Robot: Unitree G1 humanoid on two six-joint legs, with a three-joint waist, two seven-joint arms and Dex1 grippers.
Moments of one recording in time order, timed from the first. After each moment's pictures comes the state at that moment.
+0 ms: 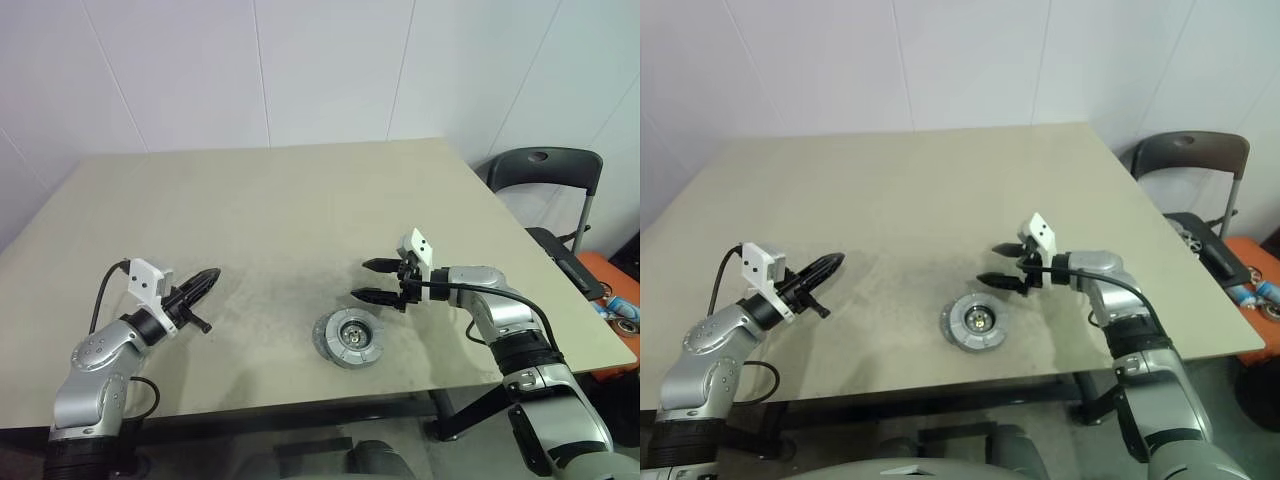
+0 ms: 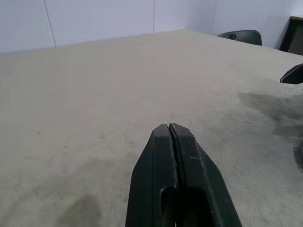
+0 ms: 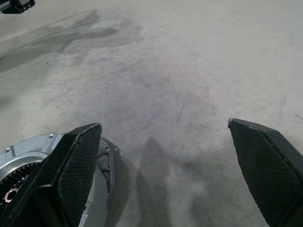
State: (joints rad) left arm -0.01 0.49 0.24 -0.08 -0.46 0.22 -0.73; right arm -0.57 -0.48 0.14 0.44 0.30 0.32 1.14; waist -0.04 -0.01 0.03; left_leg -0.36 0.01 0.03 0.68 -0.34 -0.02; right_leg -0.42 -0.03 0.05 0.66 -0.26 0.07
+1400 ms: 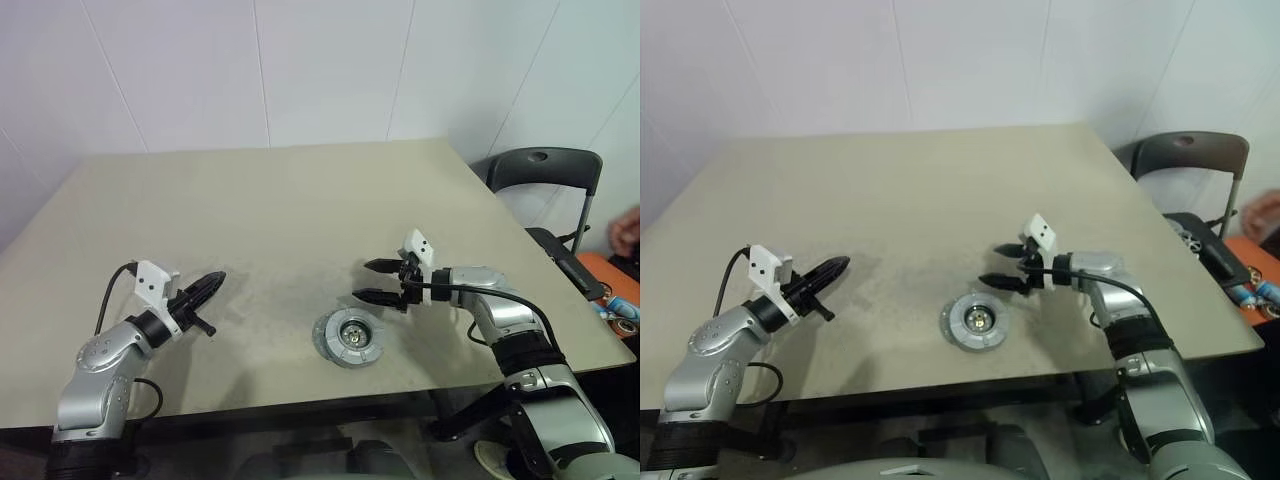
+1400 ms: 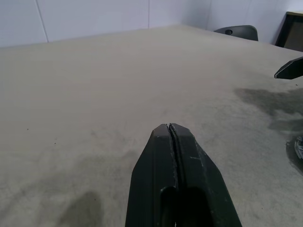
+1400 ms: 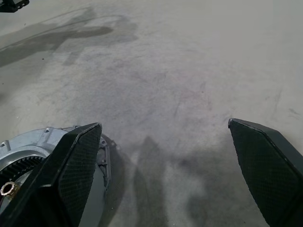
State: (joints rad) left arm 0.00 0.49 0.22 -0.10 -0.46 0.23 -0.72; right arm -0.56 -0.49 0.13 0.44 0.28 0.31 1.14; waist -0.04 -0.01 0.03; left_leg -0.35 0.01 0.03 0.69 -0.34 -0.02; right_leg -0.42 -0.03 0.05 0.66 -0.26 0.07
